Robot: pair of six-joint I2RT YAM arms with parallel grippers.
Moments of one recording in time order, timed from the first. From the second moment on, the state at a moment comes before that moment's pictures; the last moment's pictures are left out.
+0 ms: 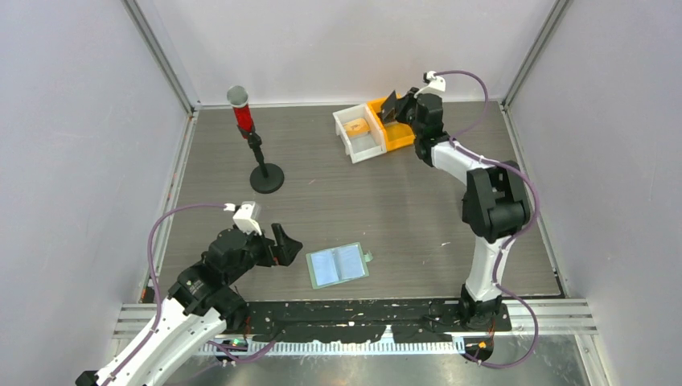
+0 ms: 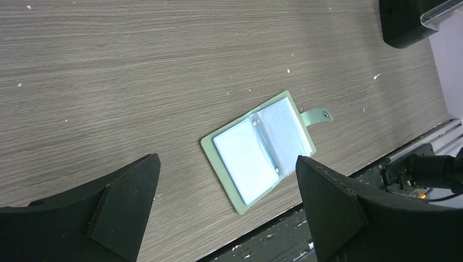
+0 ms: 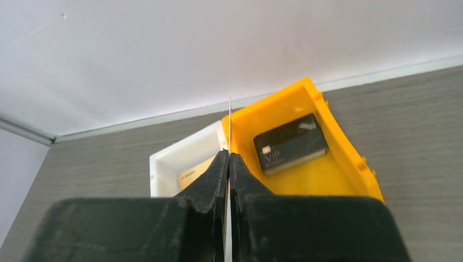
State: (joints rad) left arm -0.66 0.34 0.43 -0.56 -0.06 -0.60; right arm 0.26 1.92 1.32 0.47 0.07 0.47
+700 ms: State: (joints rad) left arm -0.66 0.39 0.44 -0.58 -0.07 -0.63; right arm 0.19 2.17 1.58 0.46 0.04 0.43
